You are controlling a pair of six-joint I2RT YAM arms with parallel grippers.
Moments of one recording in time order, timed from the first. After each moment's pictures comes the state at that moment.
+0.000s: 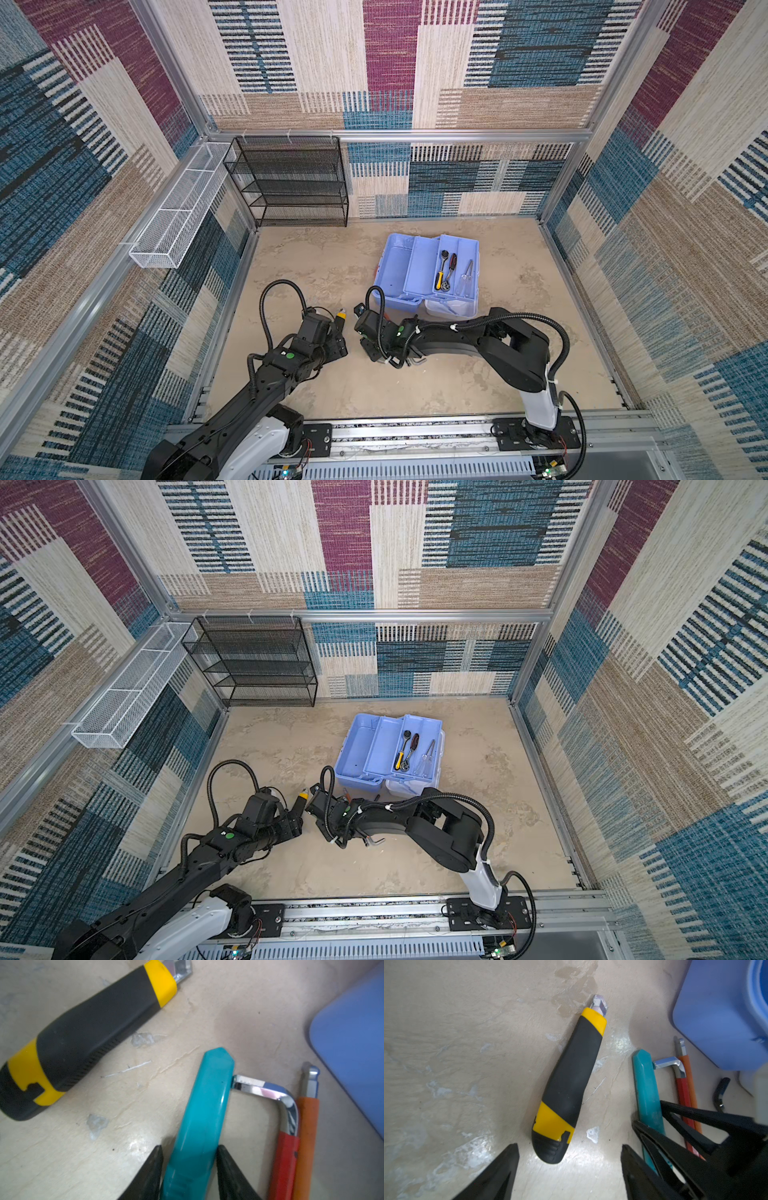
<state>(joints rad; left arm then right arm) -0.42 0.91 0.44 -0.51 -0.08 -0.69 1.10 2.03 1.28 -0.28 0.22 0.35</state>
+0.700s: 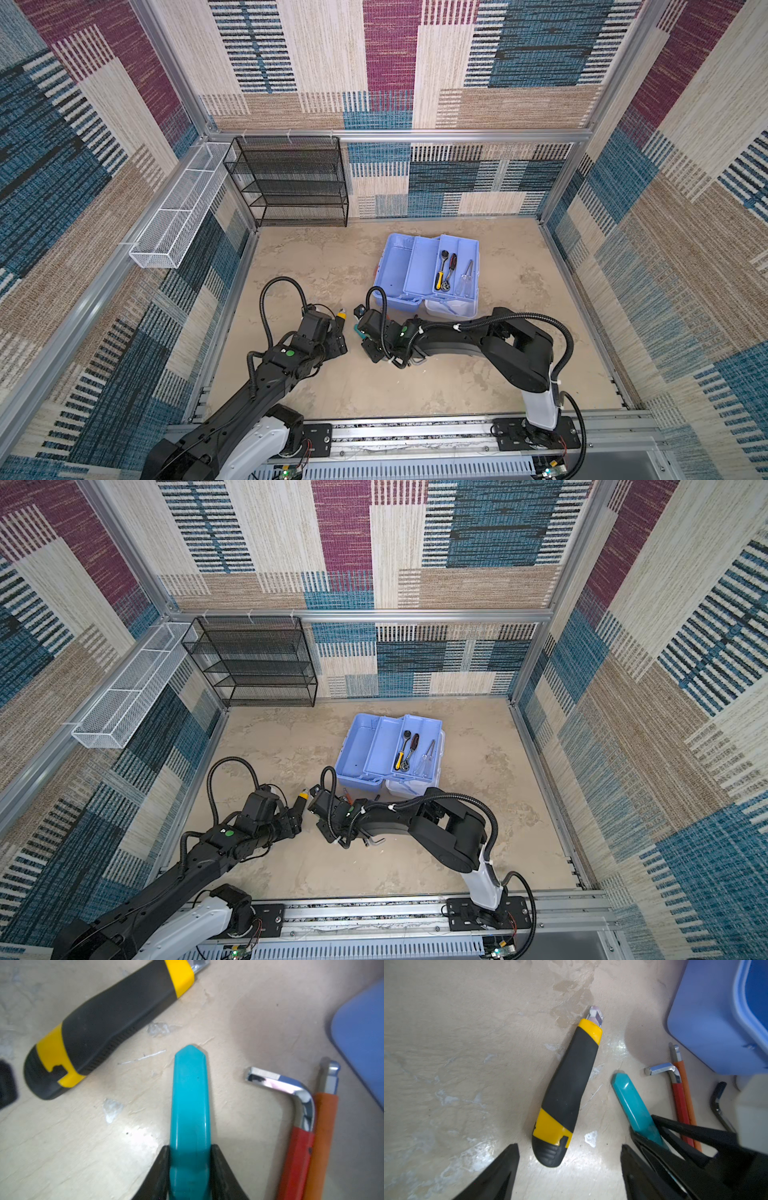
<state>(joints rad) -0.42 0.92 0.47 -0.52 -0.10 -0.68 1.09 1.98 1.25 -0.27 0.14 0.33</state>
